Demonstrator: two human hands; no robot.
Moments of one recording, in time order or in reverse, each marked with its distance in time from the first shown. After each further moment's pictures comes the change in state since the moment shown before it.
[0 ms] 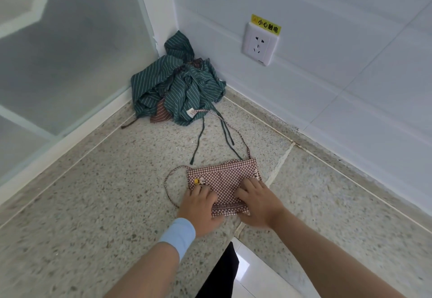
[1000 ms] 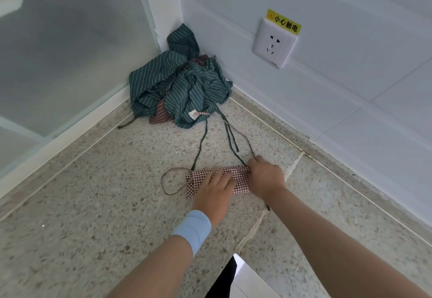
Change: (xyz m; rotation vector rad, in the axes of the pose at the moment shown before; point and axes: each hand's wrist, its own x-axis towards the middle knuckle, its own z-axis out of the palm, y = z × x) left_hand 0.066 0.015 -0.009 0.021 0.243 0.090; right_hand 0.085 0.032 -0.045 -0.035 -0.114 0.452
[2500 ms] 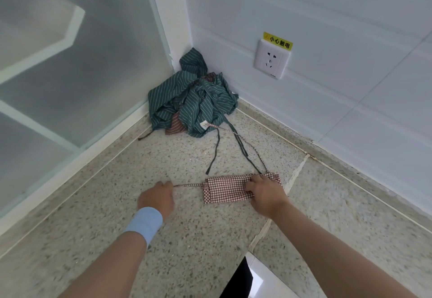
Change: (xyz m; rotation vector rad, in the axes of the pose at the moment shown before) left_hand -0.073 -0.126 -0.065 0.124 -0.357 -0.626; right_hand -0.042 -0.016 0.015 0.002 -0.006 -0.229
